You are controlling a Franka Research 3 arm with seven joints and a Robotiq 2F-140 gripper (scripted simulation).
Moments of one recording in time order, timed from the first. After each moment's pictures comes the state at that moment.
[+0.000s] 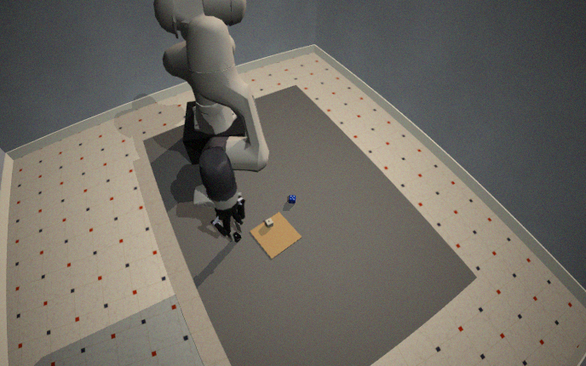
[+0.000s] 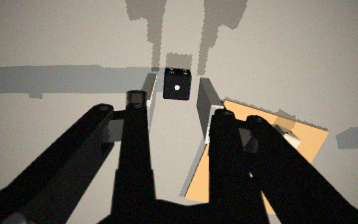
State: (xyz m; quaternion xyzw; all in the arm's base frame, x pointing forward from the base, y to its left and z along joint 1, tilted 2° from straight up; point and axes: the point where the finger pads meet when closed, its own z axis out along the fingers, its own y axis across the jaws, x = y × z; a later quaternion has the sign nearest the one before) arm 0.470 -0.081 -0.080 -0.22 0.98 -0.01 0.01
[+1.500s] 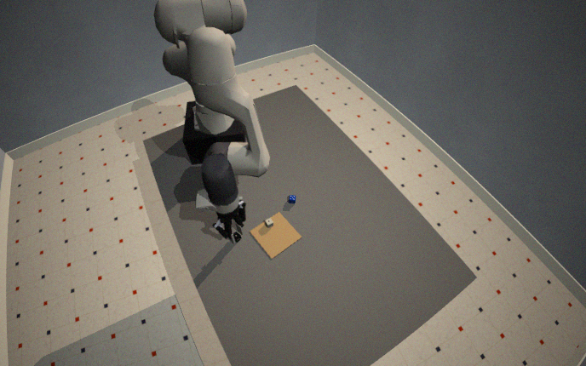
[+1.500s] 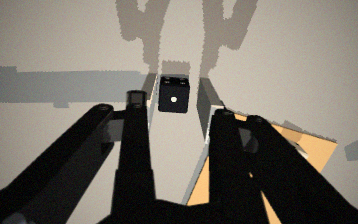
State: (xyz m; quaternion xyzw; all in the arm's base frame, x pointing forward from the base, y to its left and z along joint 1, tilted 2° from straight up) arm 0.467 -0.080 -0.104 -0.22 0.98 -0.01 0.01
